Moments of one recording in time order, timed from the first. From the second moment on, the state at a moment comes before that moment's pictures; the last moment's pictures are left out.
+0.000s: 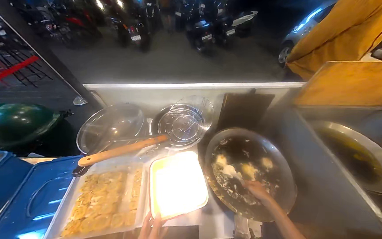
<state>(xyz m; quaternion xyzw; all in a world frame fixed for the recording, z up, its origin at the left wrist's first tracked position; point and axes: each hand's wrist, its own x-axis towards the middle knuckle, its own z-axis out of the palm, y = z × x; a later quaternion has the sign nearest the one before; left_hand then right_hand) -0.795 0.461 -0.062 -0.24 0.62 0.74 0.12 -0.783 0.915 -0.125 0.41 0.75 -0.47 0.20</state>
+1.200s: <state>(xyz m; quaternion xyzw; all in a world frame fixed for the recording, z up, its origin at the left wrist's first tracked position) -0.804 0.454 -0.069 -0.21 0.59 0.77 0.11 -1.015 0.445 0.049 -0.17 0.93 0.06 0.32</state>
